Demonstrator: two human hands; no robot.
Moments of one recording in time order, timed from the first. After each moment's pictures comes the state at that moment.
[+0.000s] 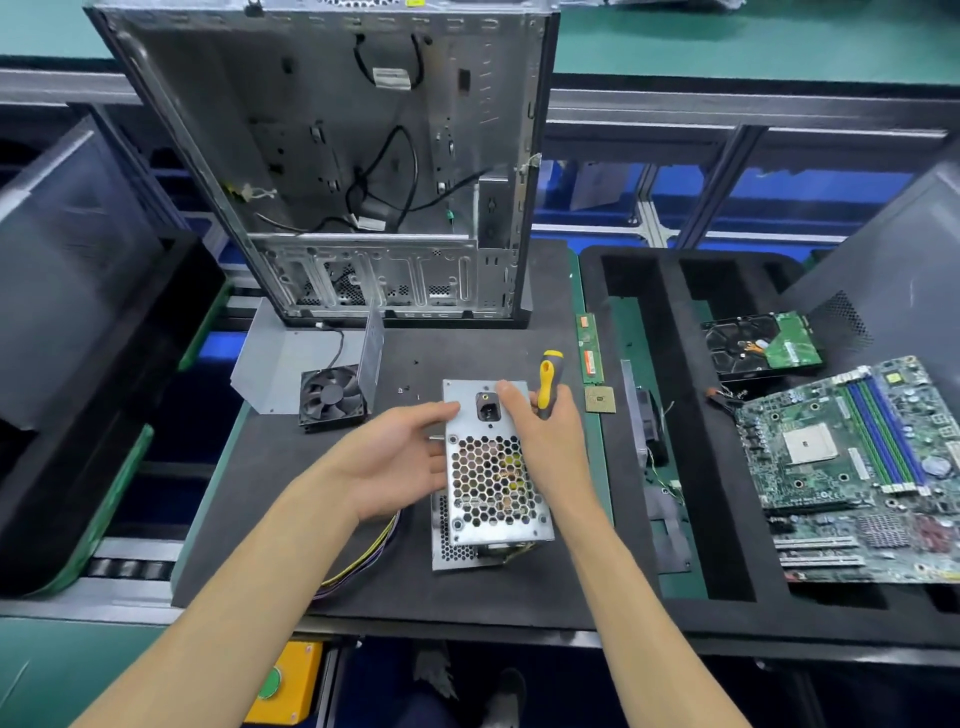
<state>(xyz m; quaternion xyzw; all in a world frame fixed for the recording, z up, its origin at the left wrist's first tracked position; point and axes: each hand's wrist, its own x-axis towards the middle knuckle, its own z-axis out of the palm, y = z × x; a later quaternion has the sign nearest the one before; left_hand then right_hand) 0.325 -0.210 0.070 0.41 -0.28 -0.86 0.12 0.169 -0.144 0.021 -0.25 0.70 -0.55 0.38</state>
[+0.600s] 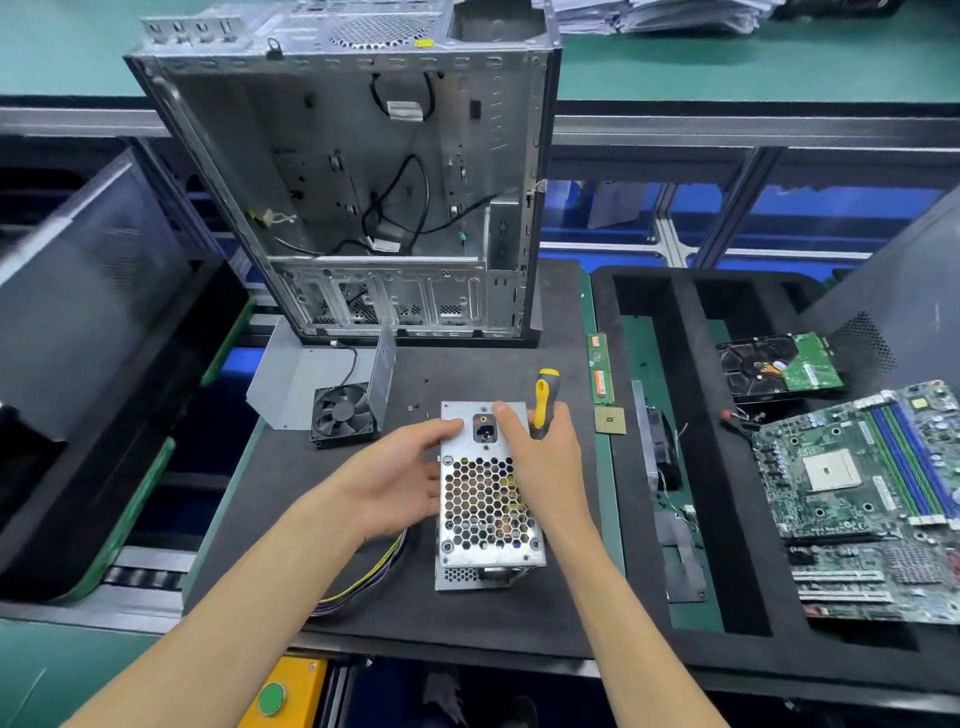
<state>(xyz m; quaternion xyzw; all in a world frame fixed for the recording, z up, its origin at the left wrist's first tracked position) 0.321 -0.205 0.074 0.47 -0.31 -0.82 0.12 0.175 -0.146 0.025 -0.28 0.70 -0.55 0.36</state>
